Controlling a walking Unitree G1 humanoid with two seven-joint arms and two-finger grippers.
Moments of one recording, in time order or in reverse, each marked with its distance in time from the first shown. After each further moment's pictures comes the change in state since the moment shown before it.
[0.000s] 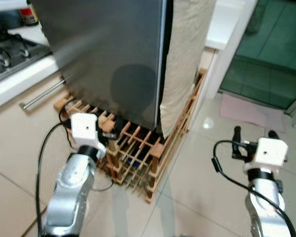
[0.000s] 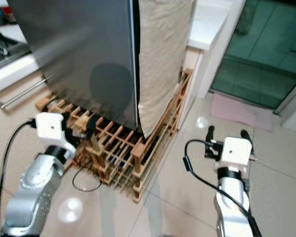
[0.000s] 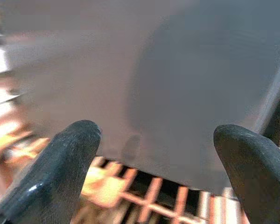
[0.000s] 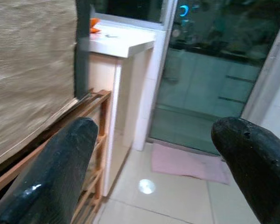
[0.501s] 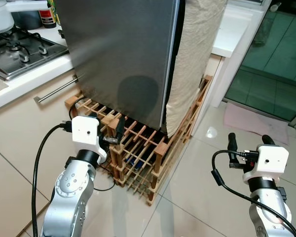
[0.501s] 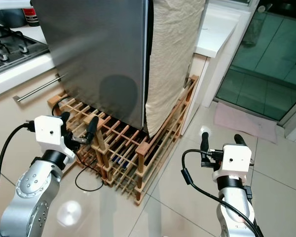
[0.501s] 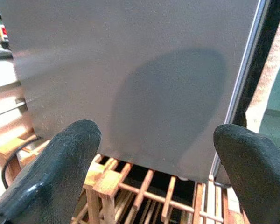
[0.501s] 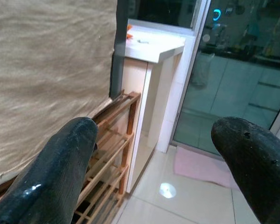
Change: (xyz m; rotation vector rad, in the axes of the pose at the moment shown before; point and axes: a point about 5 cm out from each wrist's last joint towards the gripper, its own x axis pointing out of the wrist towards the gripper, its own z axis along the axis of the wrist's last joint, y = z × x) left arm -0.006 -0.022 0.003 0.022 0.003 -0.086; right arm -0.011 0.005 0.003 0.015 0.033 0.105
